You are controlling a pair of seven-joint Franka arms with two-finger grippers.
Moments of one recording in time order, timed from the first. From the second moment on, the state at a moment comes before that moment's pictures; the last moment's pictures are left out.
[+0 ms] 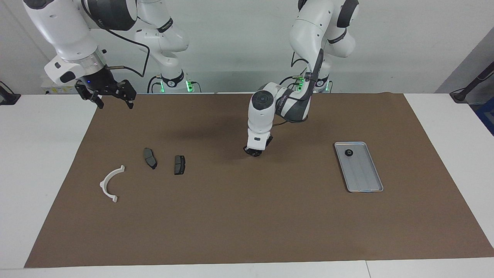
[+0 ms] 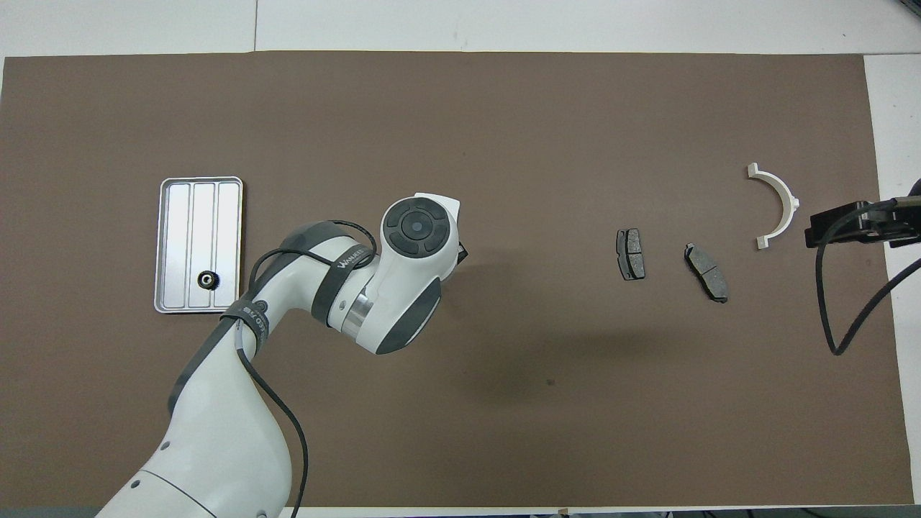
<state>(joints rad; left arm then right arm) -0.64 0.42 -0.02 -1.80 -0.02 2.16 -1.14 -0.02 -0.05 -0.03 -1.67 -0.01 1.58 -0.02</state>
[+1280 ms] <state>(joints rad) -0.08 0.30 -0.01 -1.84 -0.02 2.10 -0.26 -0.02 -0.05 -0.03 -1.67 -0.01 1.58 -0.02</state>
